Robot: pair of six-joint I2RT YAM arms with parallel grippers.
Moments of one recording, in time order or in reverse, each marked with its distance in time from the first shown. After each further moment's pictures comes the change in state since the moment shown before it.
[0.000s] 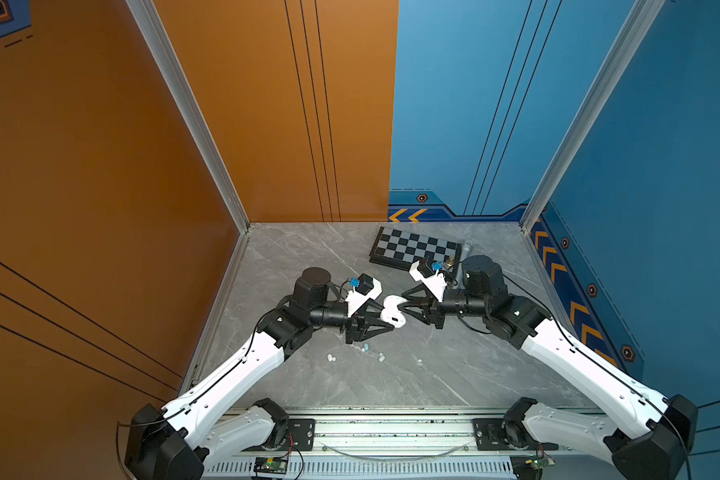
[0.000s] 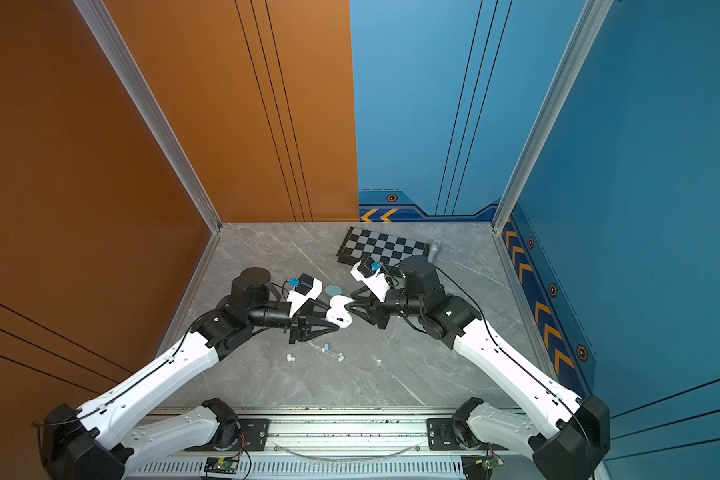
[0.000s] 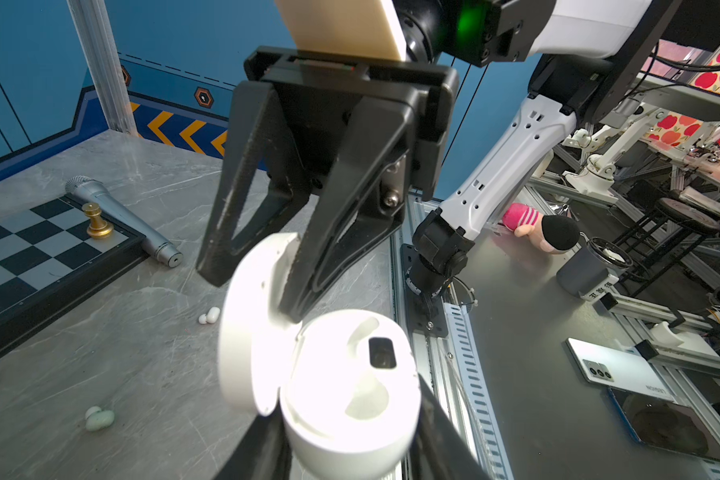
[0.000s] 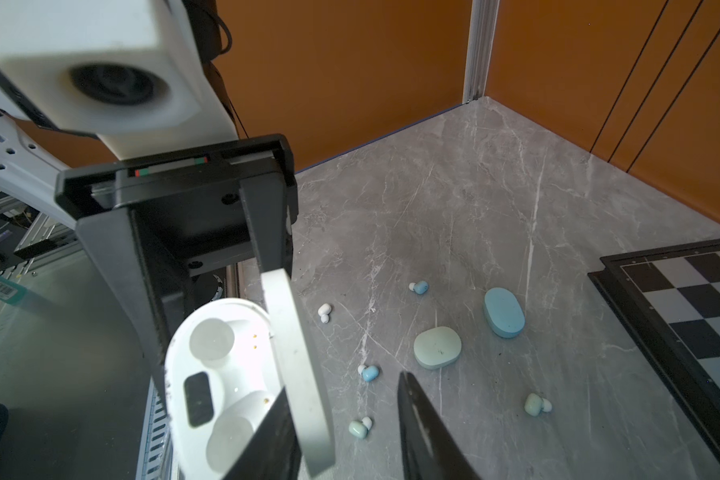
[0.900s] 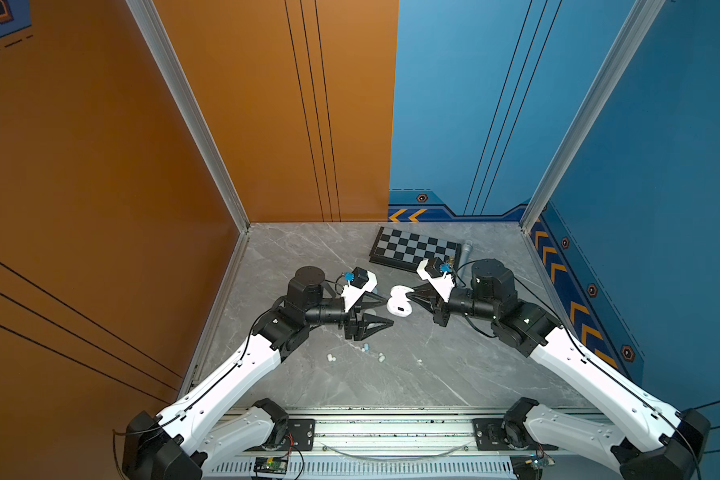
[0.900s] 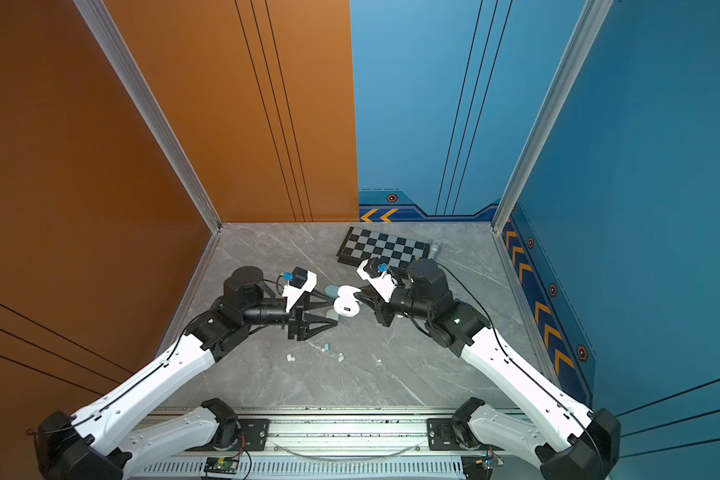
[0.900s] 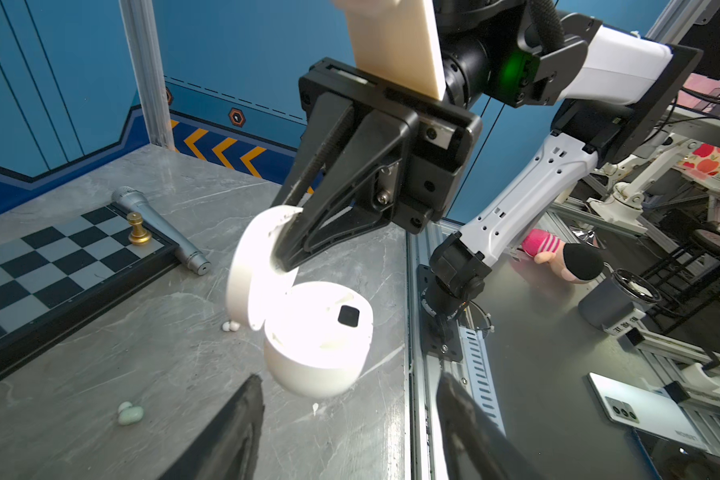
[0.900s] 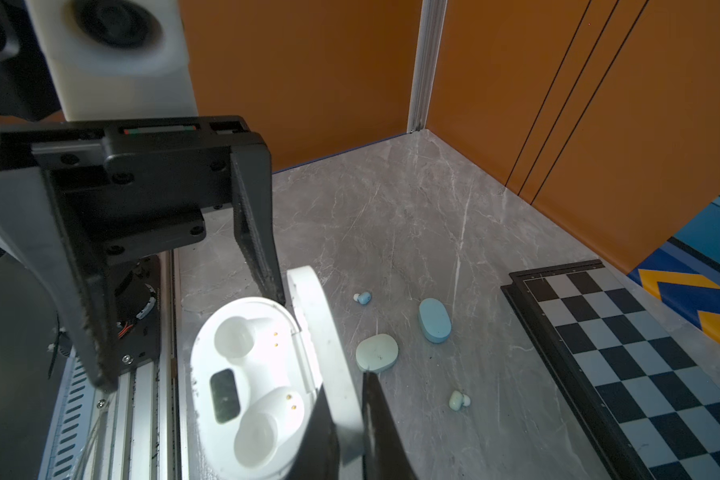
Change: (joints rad) left arm 0.027 -0.039 0.008 0.015 -0.074 -0.055; right arm 0.011 -0.071 -0.030 0.034 0.177 -0.115
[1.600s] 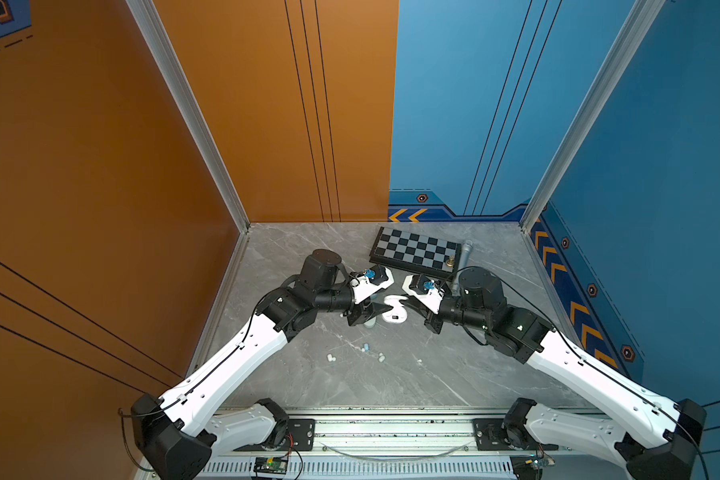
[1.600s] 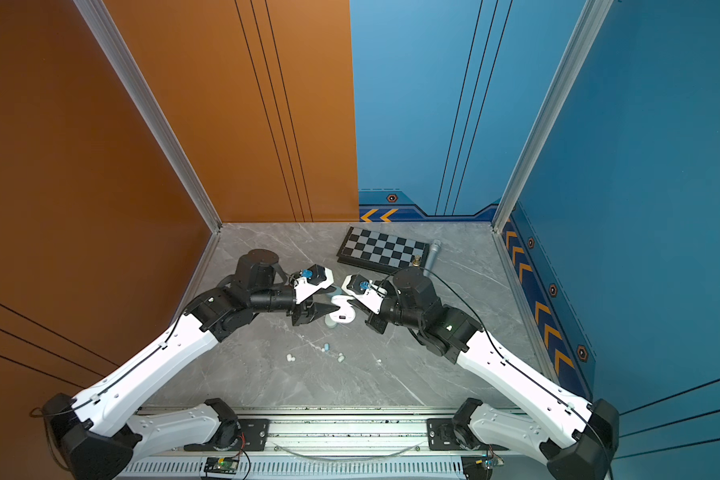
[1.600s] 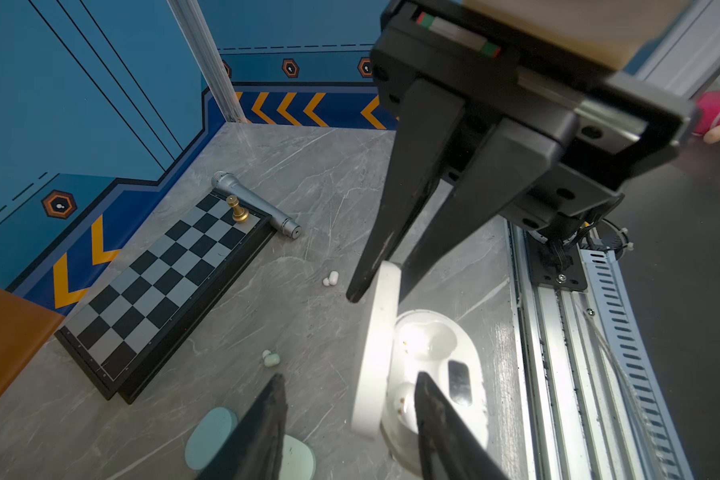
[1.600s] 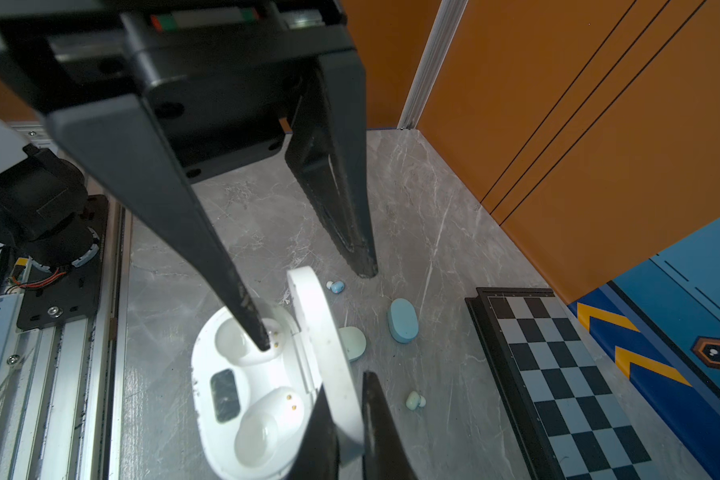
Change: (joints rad) left arm -0.082 0.141 0.286 -0.370 -0.290 0.418; right arm 0.132 0.011 0.000 -0.013 0.167 -0.172
